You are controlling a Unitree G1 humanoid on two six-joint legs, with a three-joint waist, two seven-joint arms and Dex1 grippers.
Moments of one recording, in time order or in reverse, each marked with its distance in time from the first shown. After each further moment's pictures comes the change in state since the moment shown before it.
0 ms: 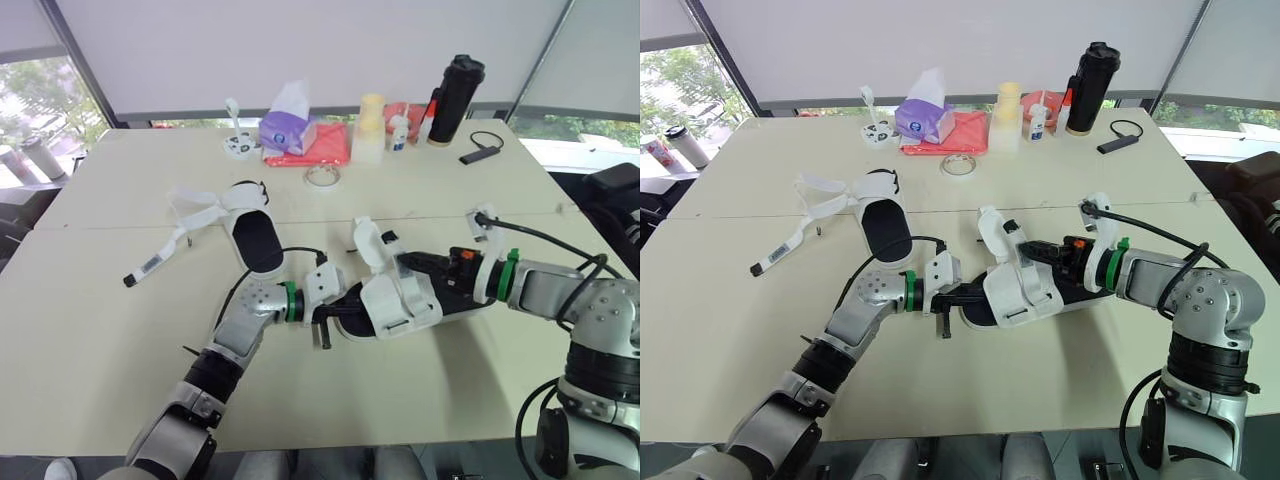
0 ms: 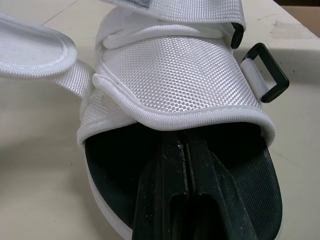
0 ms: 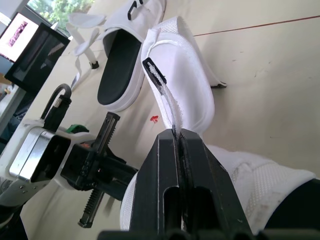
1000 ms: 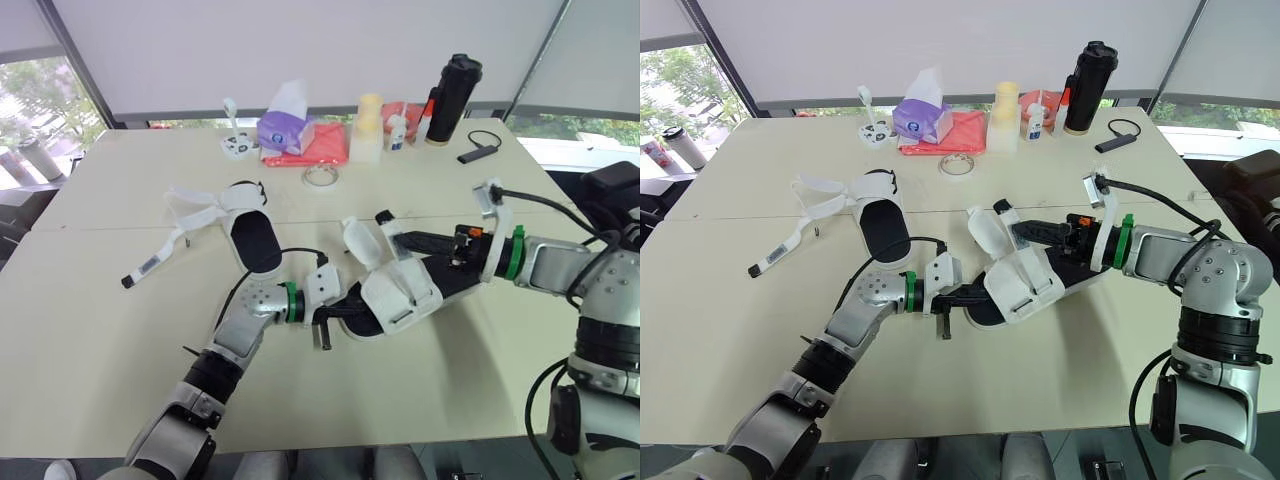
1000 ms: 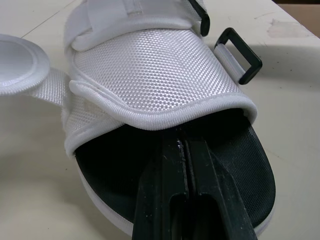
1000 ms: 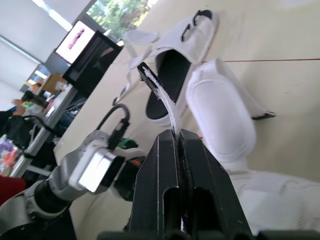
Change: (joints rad) left arm 0.003 0.003 -0.007 -0.002 0.002 -0.011 0.001; right arm -0.112 -0.091 0.042 0.114 0.097 -0.018 0.179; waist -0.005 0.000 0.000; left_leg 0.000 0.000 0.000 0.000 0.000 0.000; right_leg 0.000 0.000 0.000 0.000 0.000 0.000
